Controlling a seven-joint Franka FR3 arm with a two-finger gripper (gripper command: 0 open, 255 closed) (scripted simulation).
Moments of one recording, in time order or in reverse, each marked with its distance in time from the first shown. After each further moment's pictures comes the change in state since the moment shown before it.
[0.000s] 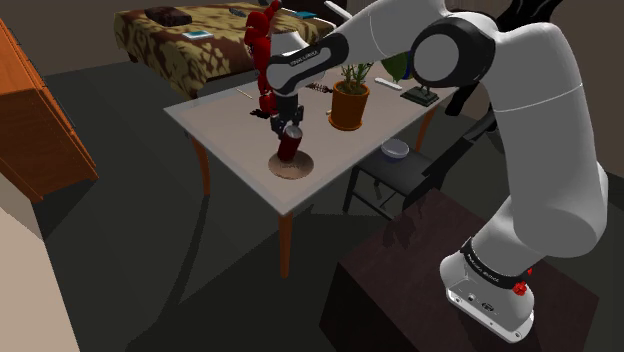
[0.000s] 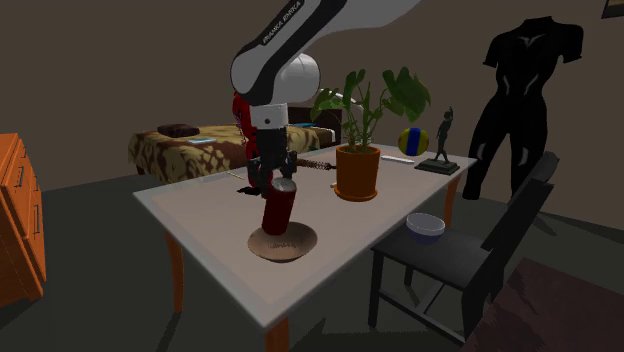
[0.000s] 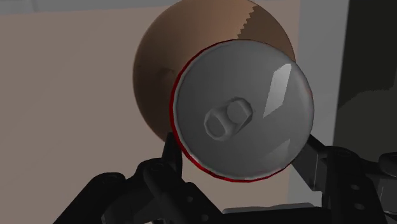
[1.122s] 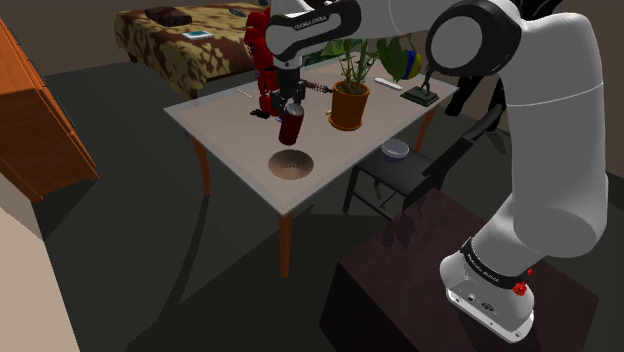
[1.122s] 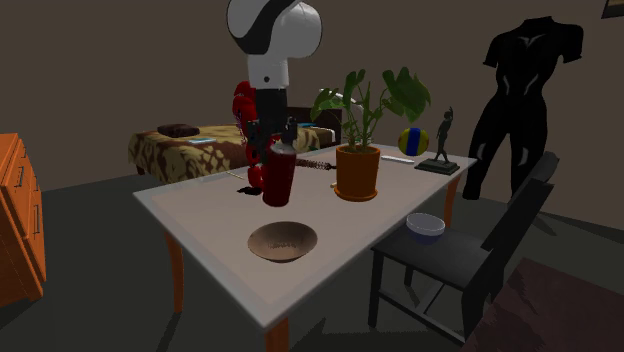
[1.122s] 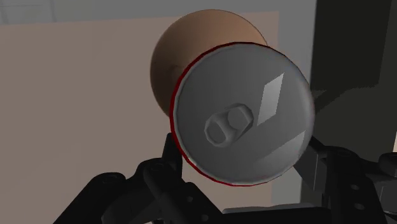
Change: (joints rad) arm -0.004 -0.101 0.001 0.060 0.003 -0.160 -0.007
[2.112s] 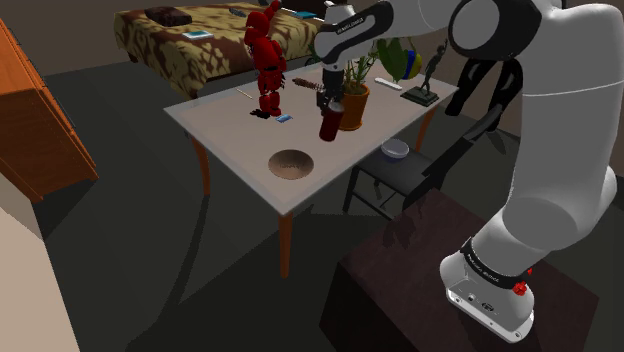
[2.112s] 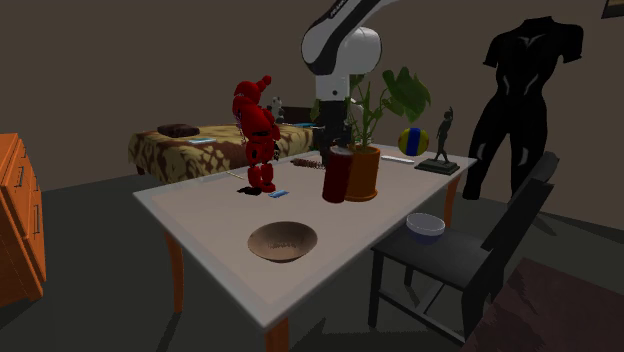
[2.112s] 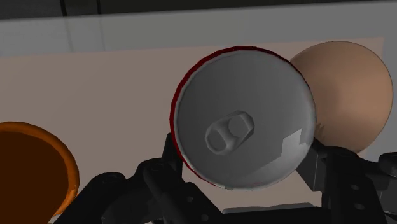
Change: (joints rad) arm -0.197 -0.091 -0.058 -0.220 0.021 0.133 -0.255
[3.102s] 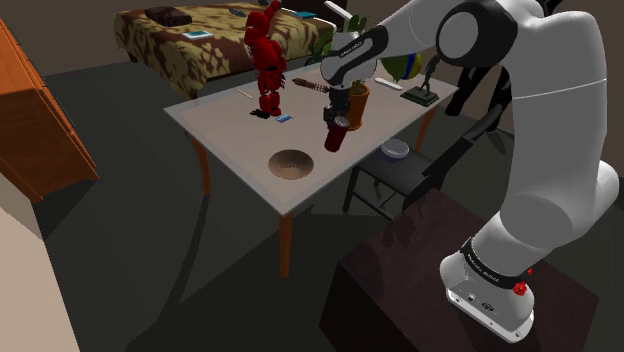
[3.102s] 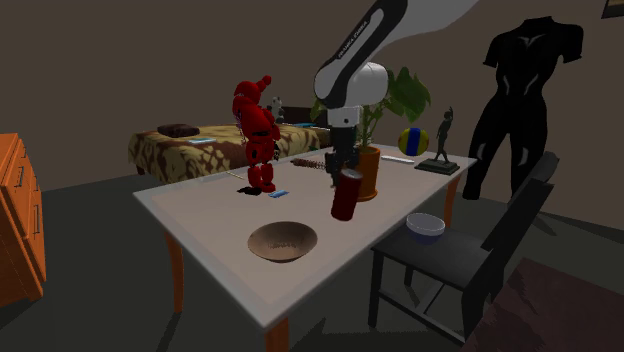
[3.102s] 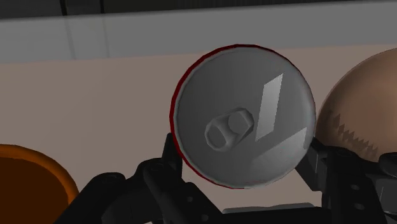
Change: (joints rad) arm -0.048 0.090 -0.011 -0.042 0.009 0.134 -0.059
